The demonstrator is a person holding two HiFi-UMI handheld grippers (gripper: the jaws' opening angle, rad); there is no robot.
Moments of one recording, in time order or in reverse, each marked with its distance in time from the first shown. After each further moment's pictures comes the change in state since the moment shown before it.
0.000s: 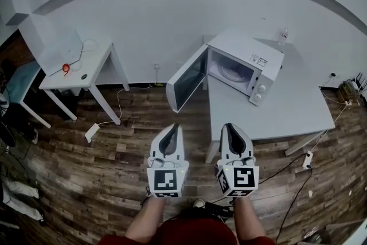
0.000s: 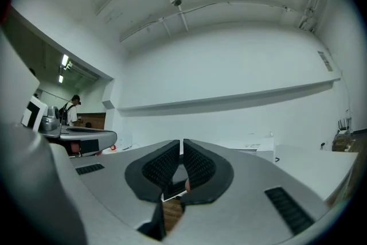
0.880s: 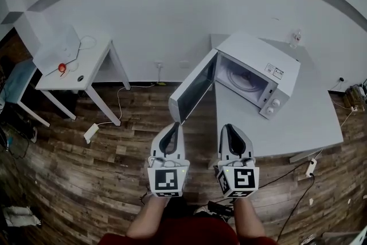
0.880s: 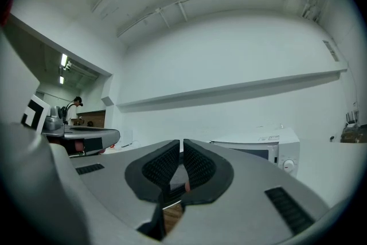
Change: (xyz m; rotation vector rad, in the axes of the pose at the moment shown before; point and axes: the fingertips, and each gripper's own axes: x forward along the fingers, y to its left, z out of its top) left arm 0.104 0.055 -0.045 -0.006 0.028 0.035; right arm 0.119 -0.012 -0.047 0.023 0.045 0.042
